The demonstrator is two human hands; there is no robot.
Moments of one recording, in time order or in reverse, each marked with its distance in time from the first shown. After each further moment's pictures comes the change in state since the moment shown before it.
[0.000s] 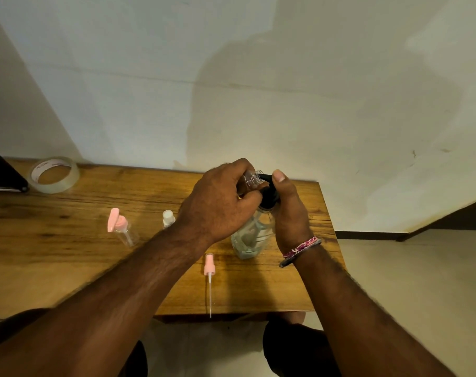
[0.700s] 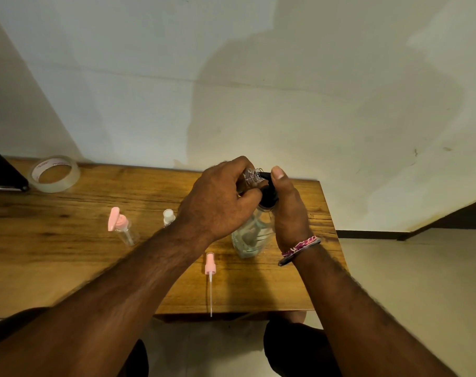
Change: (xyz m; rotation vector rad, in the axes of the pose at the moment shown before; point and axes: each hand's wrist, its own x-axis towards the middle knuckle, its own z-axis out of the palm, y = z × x) left_hand 0.001 0.000 -0.001 0.002 0.020 0.012; right_hand -0.001 -0.001 0.005 0.004 0.004 -0.024
